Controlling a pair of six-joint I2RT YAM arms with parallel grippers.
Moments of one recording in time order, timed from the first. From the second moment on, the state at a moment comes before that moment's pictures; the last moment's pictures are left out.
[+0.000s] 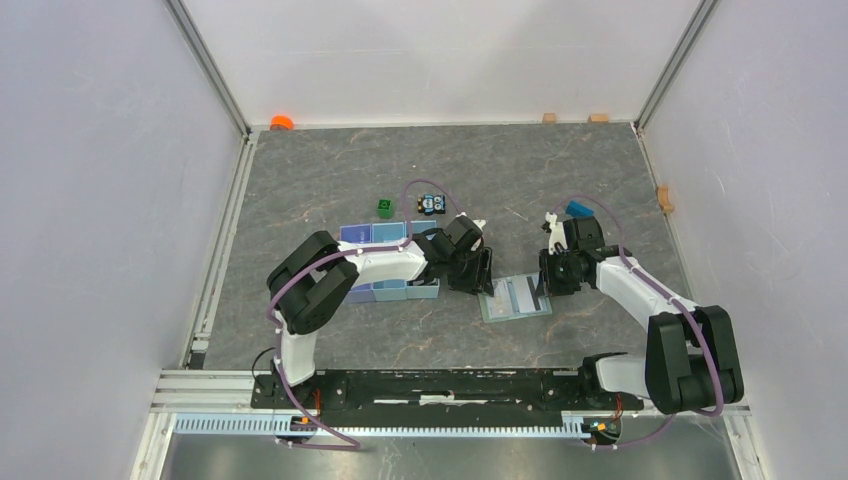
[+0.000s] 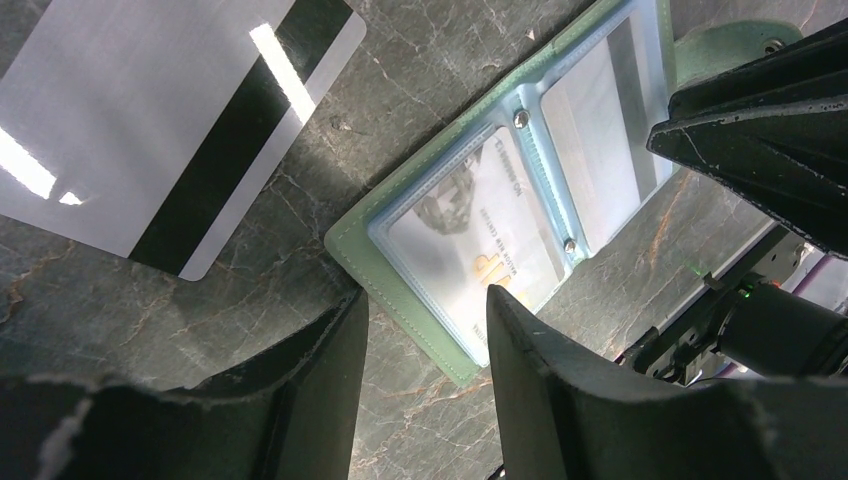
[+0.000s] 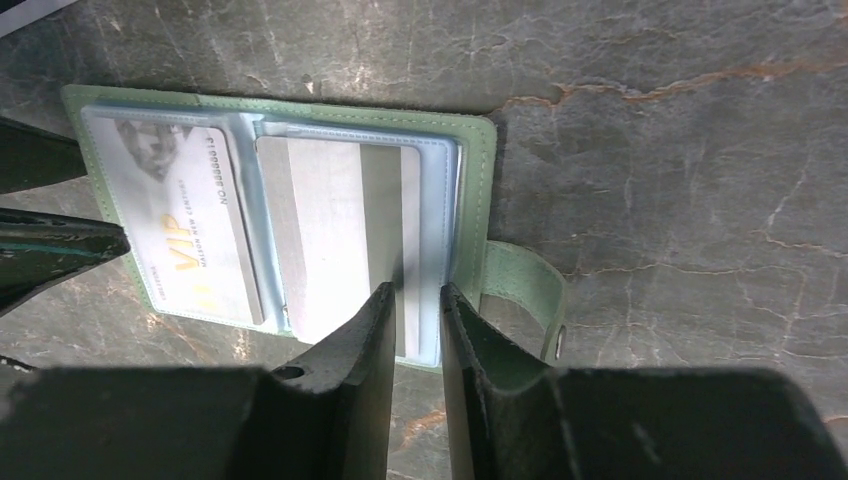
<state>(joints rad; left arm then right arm) -0.93 1.93 1.19 -0.18 0.22 -0.69 0.15 1.28 0.61 -0.51 -0.24 0.09</state>
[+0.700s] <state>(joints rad) -0.93 1.93 1.19 -0.18 0.21 -0.69 0.13 1.28 0.58 -0.46 -0.30 0.15</state>
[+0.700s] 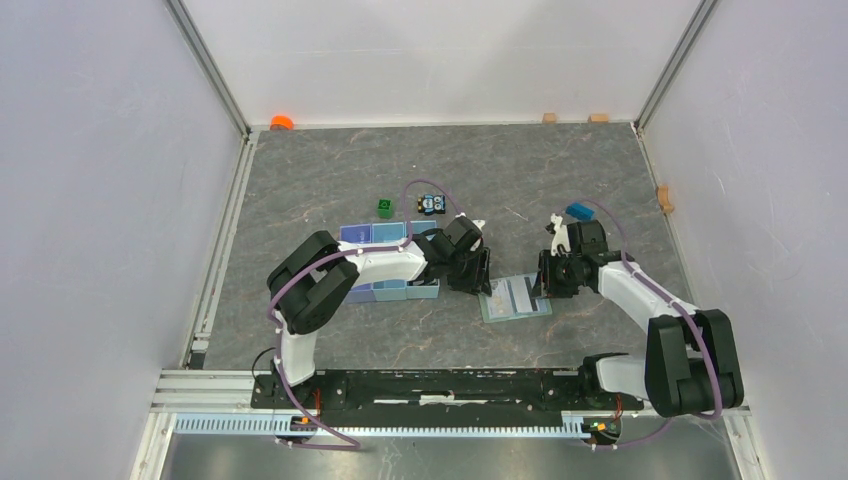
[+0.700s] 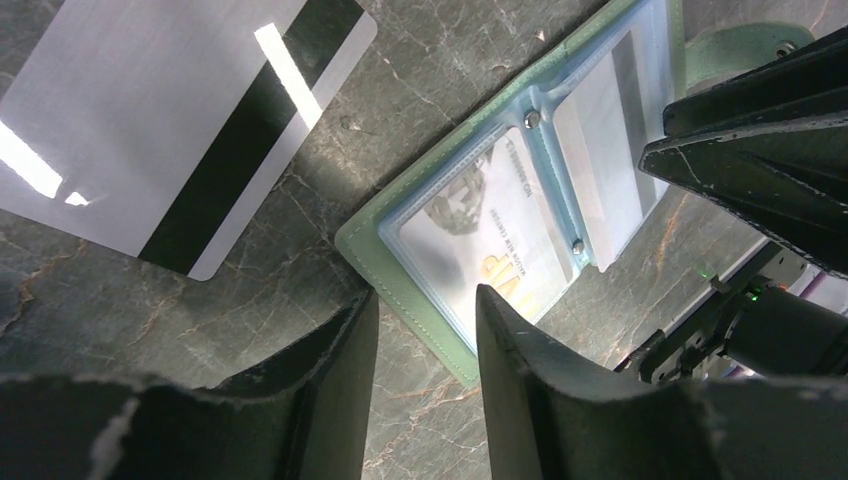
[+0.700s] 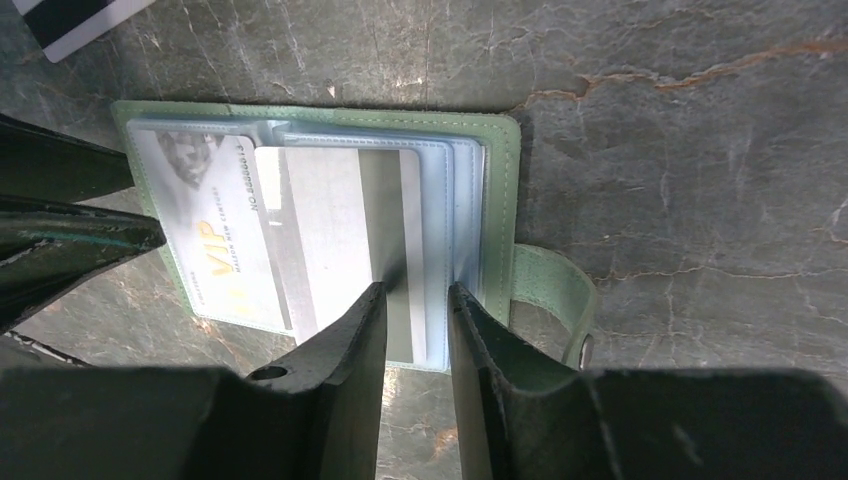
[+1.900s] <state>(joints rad) -0.93 1.93 1.19 -0.21 0.17 -0.69 0.01 1.15 0.47 -0.39 -0.56 0.20</state>
